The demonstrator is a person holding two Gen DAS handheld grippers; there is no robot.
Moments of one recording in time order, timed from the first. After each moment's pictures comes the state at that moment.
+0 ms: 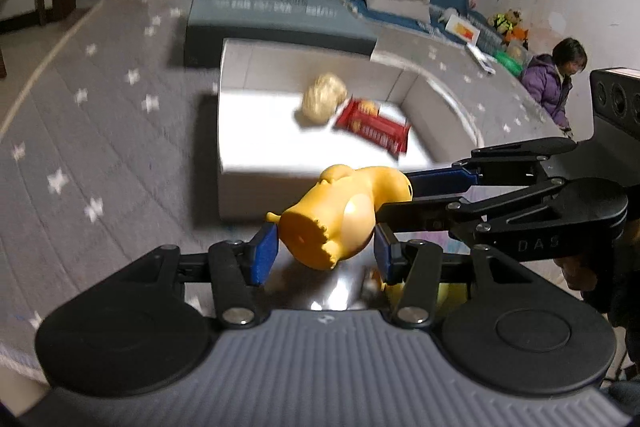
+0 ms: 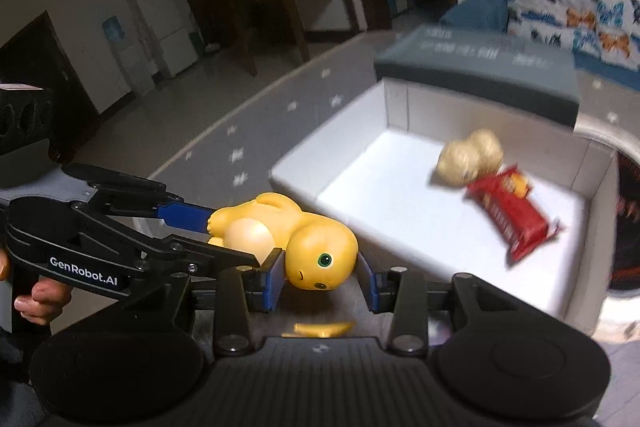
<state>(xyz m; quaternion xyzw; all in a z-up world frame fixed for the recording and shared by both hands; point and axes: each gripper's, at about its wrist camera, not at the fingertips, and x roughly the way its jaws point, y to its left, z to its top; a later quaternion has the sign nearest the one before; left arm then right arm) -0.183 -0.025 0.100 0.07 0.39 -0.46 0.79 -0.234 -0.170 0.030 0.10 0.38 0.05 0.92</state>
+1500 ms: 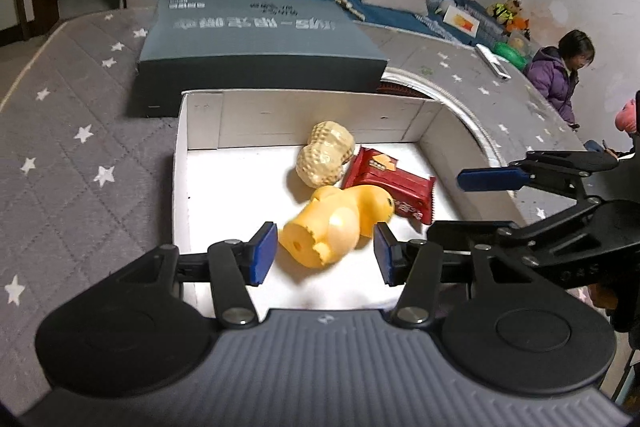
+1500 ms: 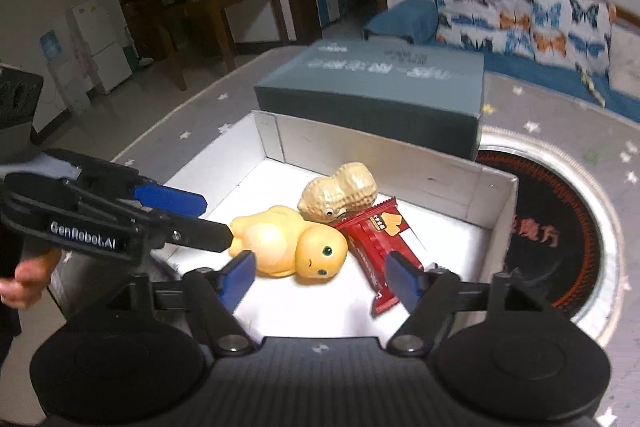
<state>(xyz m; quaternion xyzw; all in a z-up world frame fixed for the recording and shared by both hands) -0.127 -0.104 0.084 0.09 0.40 -0.47 0.78 -0.218 -0.244 0.023 0.09 0.38 -0.05 0.92</state>
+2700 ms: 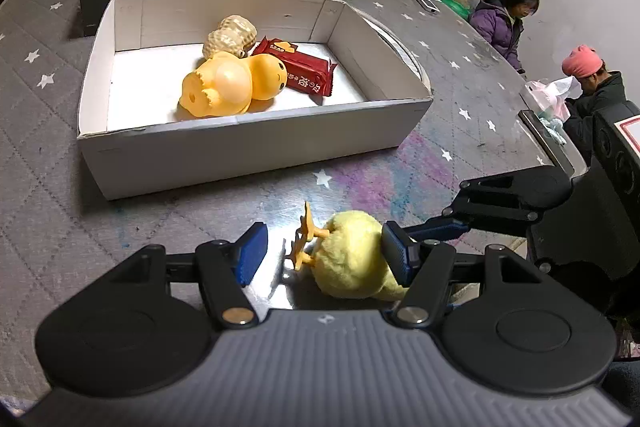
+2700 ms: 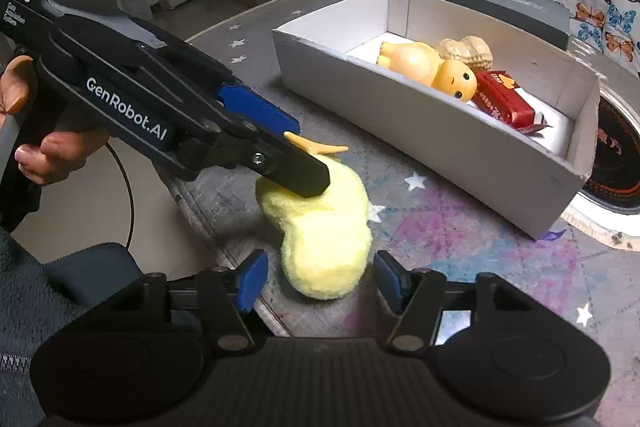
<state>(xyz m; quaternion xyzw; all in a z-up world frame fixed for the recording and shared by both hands) -0.211 -0.076 0.050 0.11 0.44 -0.54 0.71 -0.298 -0.159 -0.027 0.03 0.46 0.06 0.89</state>
